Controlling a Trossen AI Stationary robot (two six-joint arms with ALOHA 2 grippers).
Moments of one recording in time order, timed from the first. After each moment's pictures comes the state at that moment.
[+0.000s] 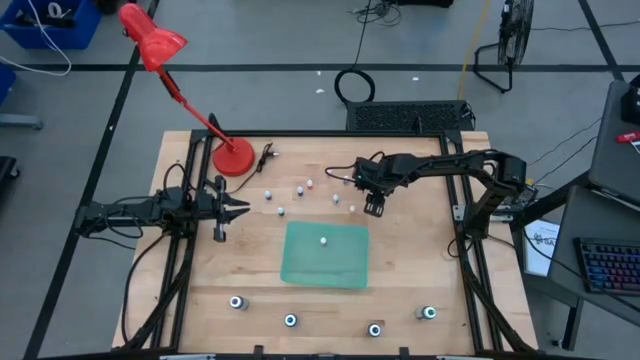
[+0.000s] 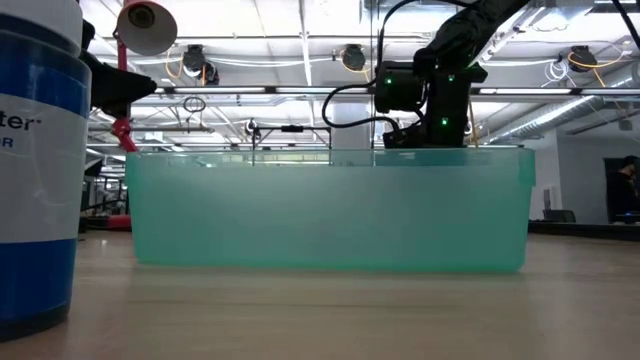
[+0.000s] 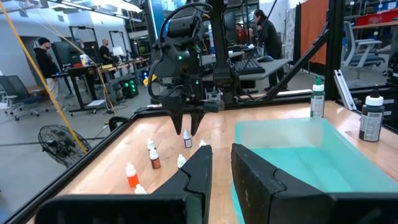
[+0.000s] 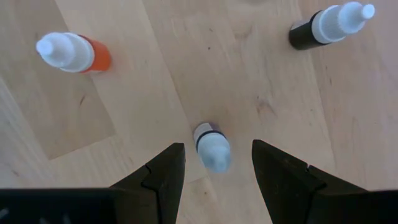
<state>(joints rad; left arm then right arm) 0.03 0.03 0.01 0.06 -0.03 0.13 -0.31 1.68 1.03 -0.72 0.10 0.02</state>
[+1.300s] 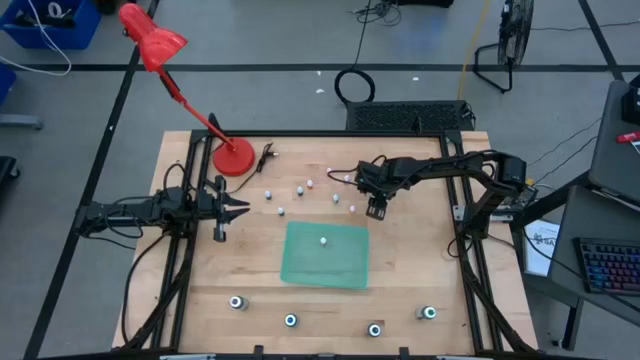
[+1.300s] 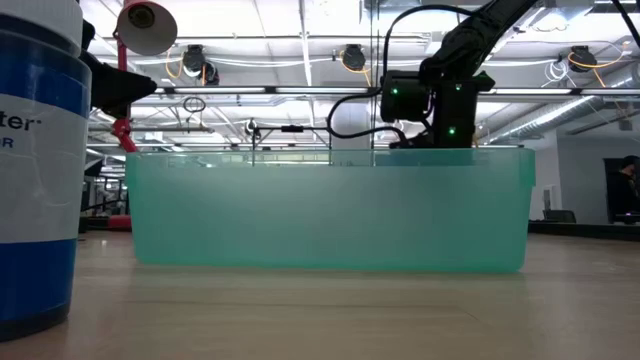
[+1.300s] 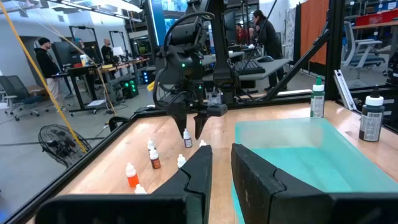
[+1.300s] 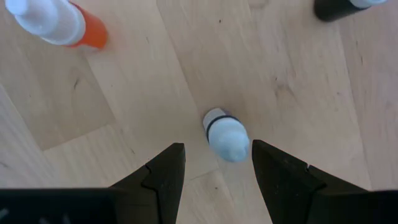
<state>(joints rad) 0.03 0.03 0.01 0.06 -0.03 0.13 -0.31 1.68 0.97 -0.67 0.07 0.04</state>
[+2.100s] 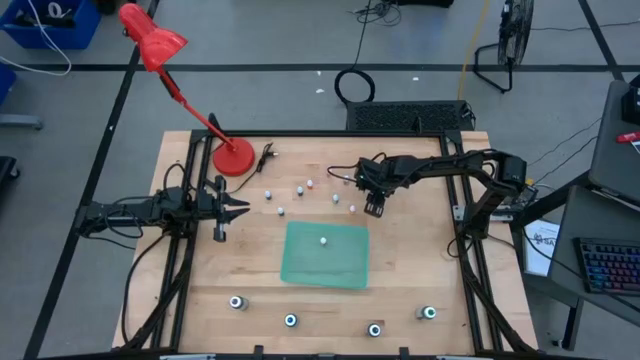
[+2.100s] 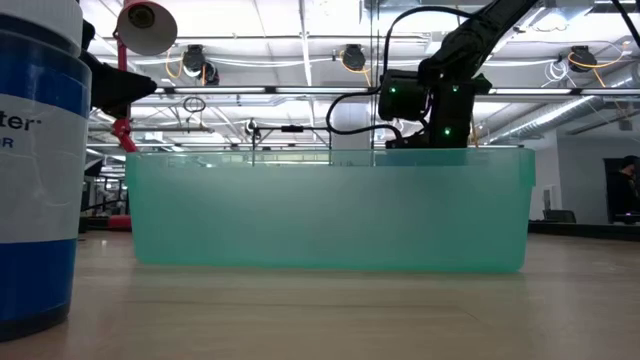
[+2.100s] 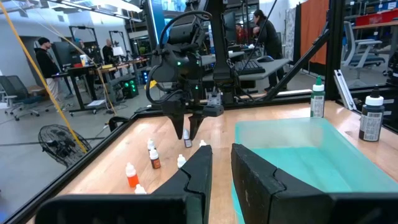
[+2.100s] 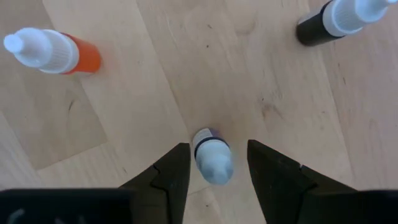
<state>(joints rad) 0.03 0.03 0.01 0.06 -0.03 0.13 -0.34 1.68 0.97 -0.62 0.07 0.02</state>
